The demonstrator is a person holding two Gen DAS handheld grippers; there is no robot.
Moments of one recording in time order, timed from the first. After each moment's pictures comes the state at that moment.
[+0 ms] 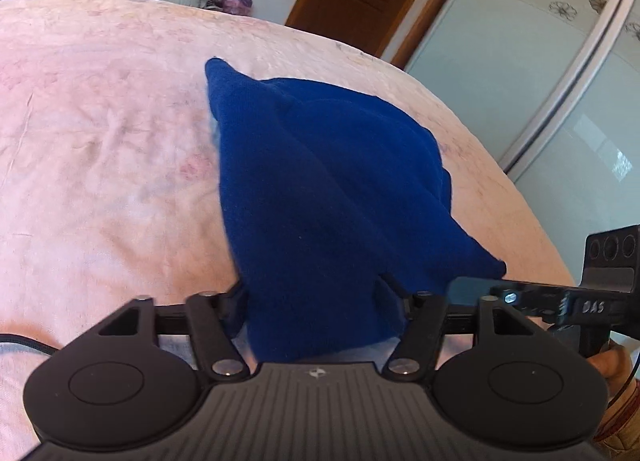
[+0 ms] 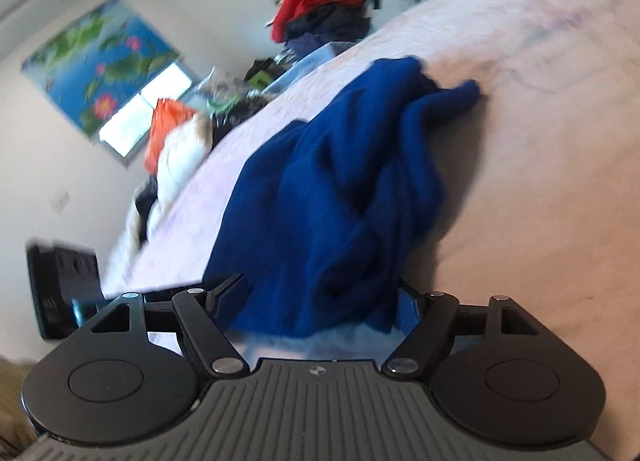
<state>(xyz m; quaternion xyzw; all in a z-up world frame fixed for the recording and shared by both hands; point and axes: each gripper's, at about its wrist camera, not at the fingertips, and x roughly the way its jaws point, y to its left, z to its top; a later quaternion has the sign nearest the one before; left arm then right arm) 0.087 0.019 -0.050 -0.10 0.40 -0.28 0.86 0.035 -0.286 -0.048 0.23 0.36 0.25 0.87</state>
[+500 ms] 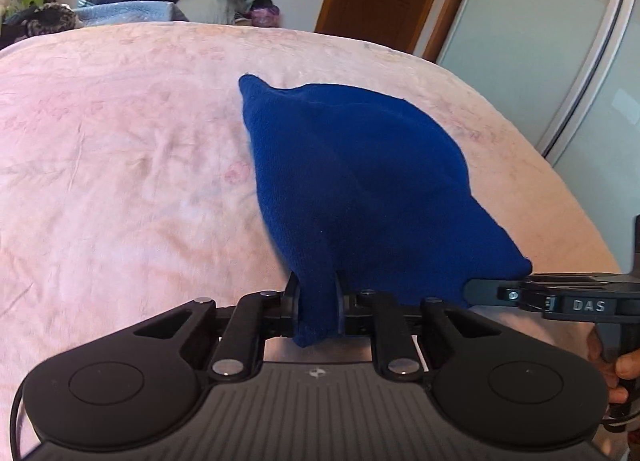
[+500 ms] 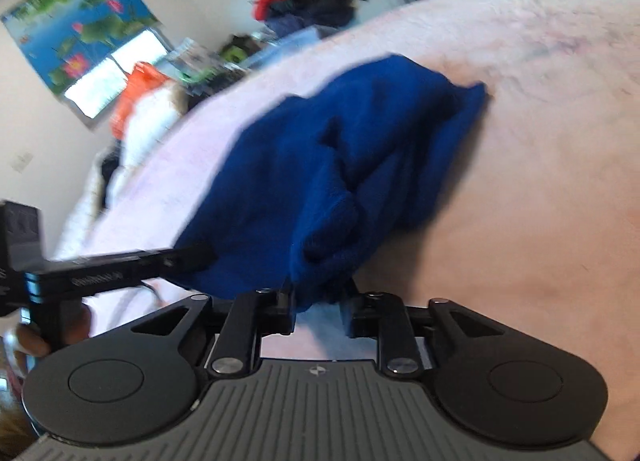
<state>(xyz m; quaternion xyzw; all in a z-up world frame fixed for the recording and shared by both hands) 0.065 0.017 -0.034 -0.04 0.40 -0.21 0.89 0.017 -0.271 -0.029 0.18 0.39 0.18 0.88</state>
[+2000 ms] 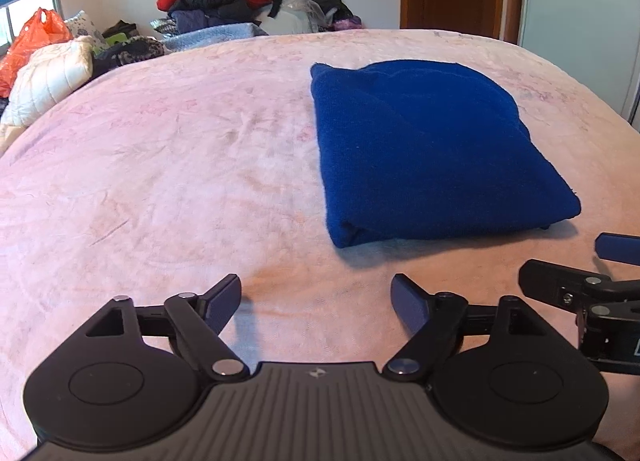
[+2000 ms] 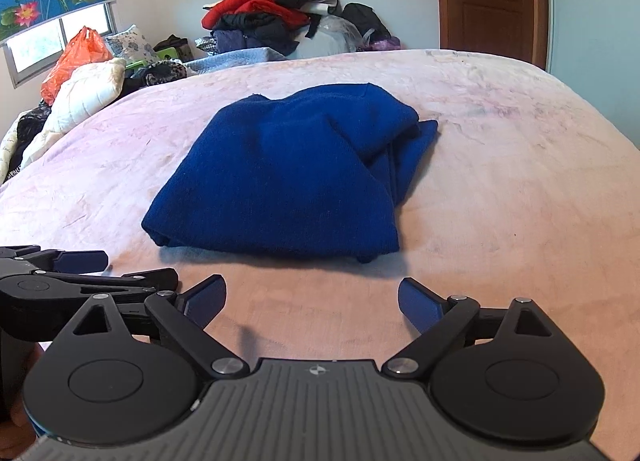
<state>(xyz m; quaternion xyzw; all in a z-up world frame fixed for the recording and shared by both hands) -0.011 -0.006 -0.046 0.06 0.37 -0.05 0.93 -0.047 -0.192 -0.015 0.05 0.35 0.05 0.93</state>
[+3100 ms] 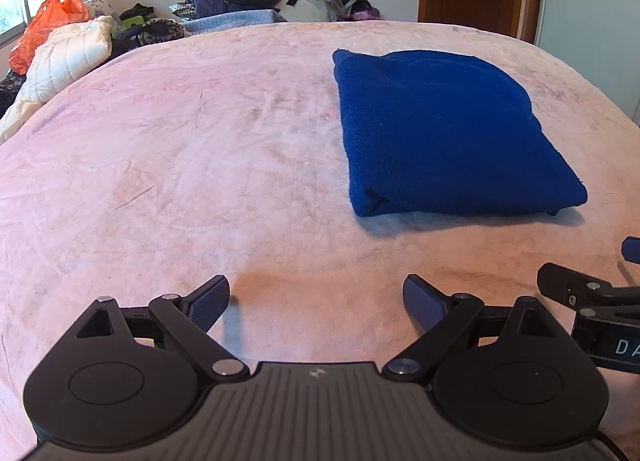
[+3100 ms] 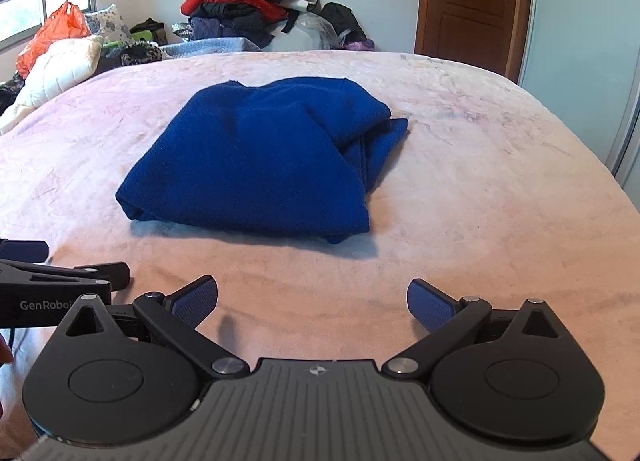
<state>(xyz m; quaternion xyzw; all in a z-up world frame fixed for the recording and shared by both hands) -0.025 0.004 -0.046 0.04 0.39 -0.03 0.92 -0.052 -0.182 -0.022 -0.01 0.36 0.00 0.93</state>
